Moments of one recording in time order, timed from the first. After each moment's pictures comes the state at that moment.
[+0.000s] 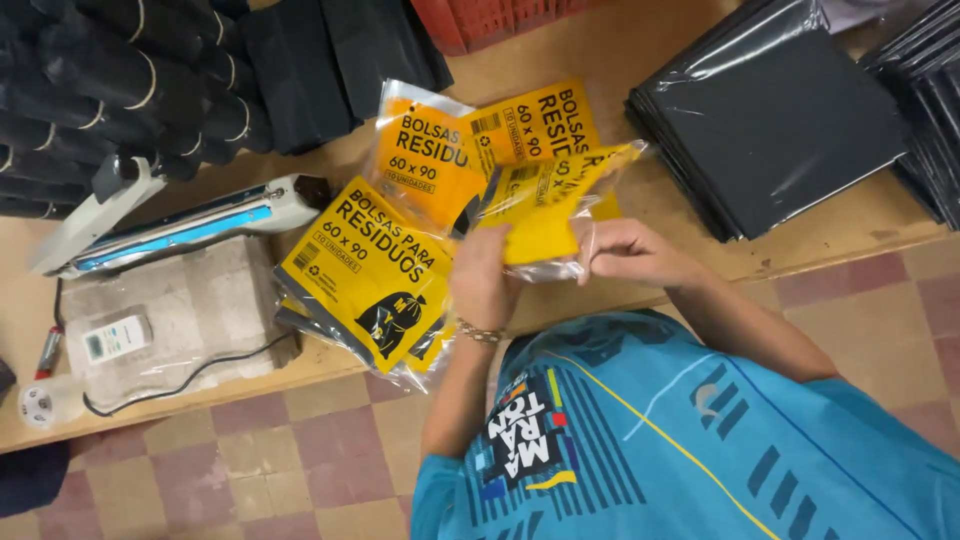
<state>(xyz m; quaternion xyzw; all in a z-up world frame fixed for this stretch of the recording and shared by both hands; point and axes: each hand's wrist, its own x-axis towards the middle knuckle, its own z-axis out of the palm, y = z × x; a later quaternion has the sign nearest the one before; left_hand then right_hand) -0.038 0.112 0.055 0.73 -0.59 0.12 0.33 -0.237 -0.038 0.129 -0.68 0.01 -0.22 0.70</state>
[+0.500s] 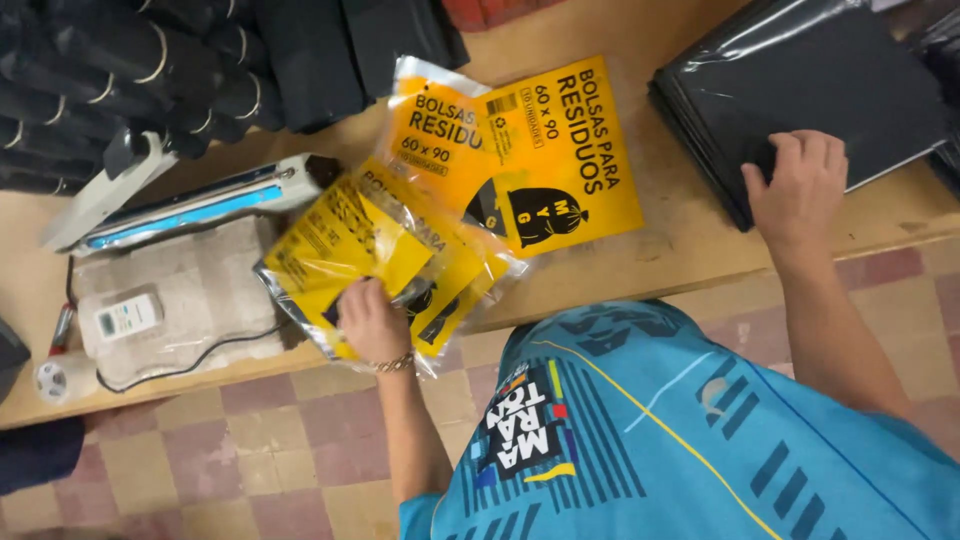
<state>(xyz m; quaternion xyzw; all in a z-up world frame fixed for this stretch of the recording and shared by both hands) 0.073 0.245 0.071 0.80 -0.49 0.31 0.14 -0.362 -0.107 0.060 -0.86 0.44 -0.21 -0.12</state>
